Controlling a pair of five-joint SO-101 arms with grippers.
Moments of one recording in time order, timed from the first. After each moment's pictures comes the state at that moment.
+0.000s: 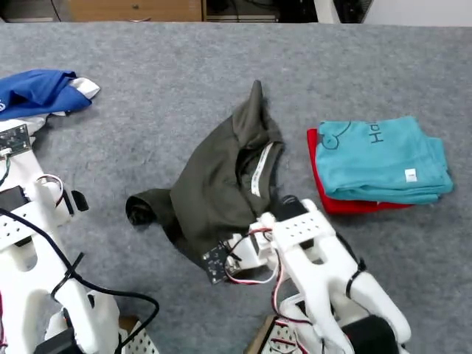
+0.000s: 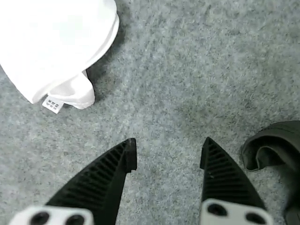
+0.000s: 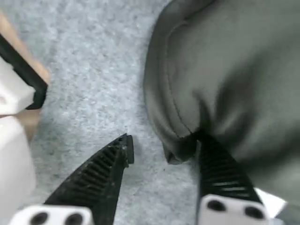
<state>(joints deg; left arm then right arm) -33.3 -35.7 47.0 66.6 -15.5 -23.4 -25.9 66.2 65.1 87.2</state>
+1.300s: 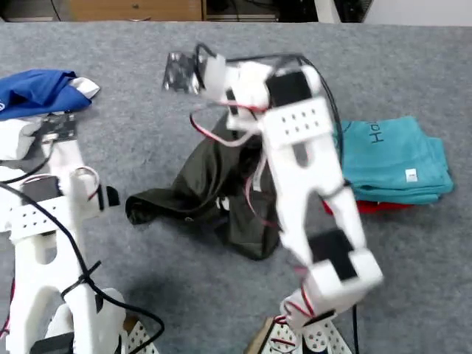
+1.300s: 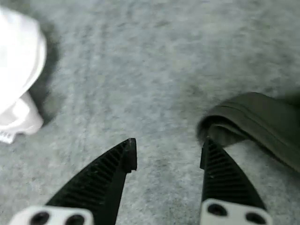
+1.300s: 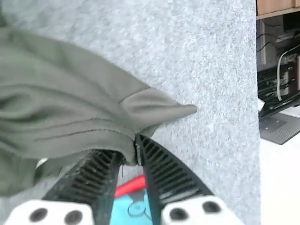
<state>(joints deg) -17.8 -35.7 47.2 66.6 -15.7 -22.2 12.1 -28.7 84.9 52.8</state>
